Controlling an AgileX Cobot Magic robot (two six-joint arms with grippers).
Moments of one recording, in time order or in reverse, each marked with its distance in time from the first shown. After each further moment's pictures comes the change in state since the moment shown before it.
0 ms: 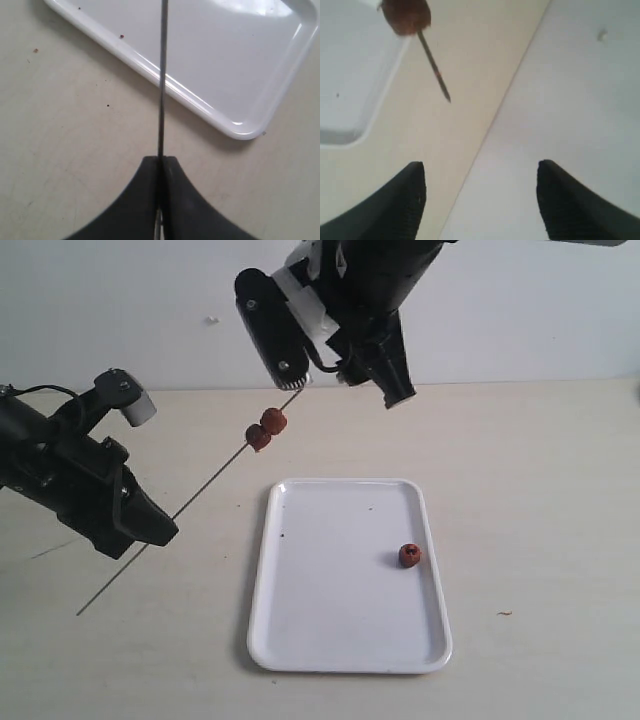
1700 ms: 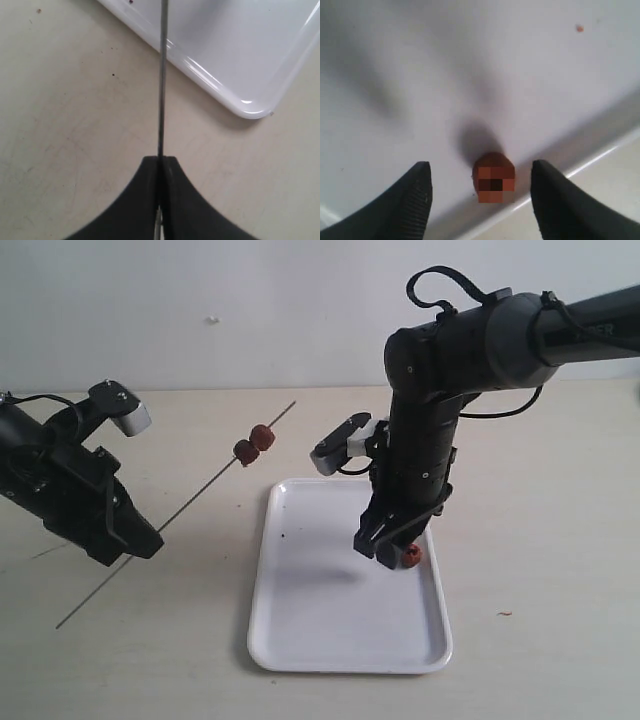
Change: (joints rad) left arm 0.000 0.000 0.000 0.106 0.011 -0.130; right arm -0.176 0.276 0.161 0.423 0.160 0.782
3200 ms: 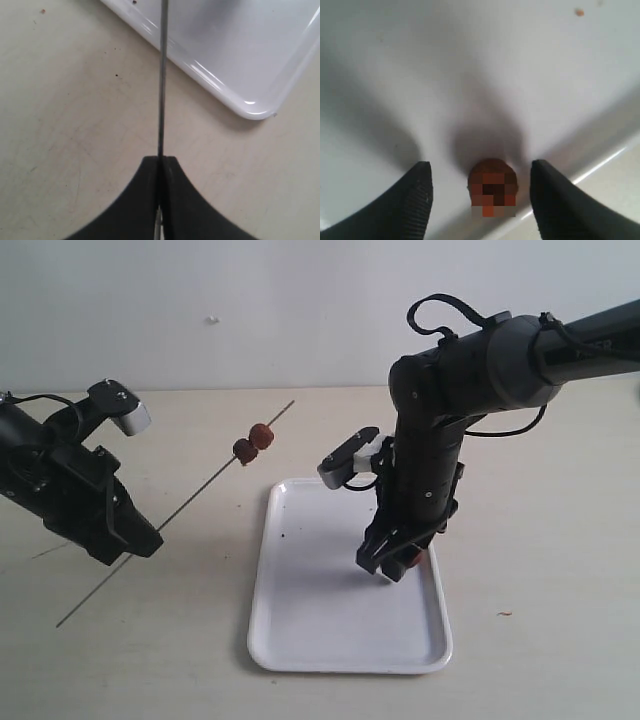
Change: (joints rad) left arm 0.000 0.000 0.000 0.004 -0.009 -0.002; right arm 0.000 0.002 0.075 -0.025 -0.092 0.067
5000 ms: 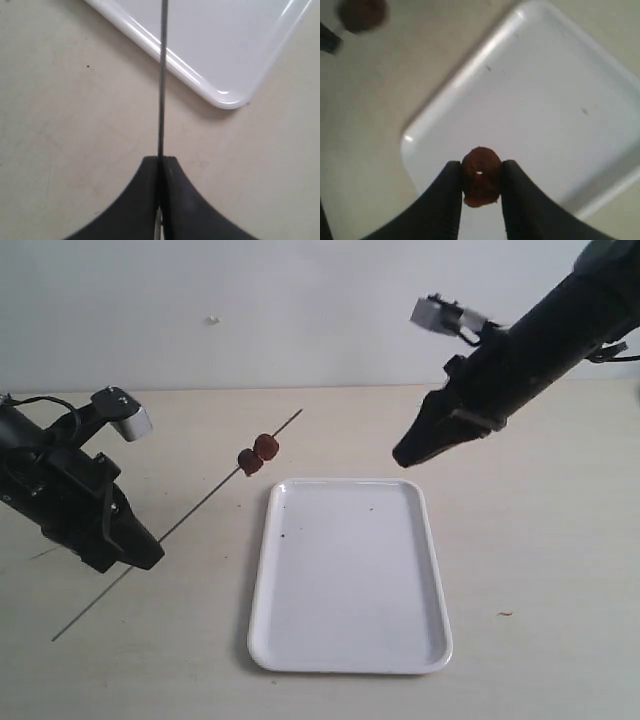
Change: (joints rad) left arm 0.000 0.000 0.000 -0.006 0.073 0.000; right arm -0.375 -0.166 -0.051 0.829 0.296 -0.650
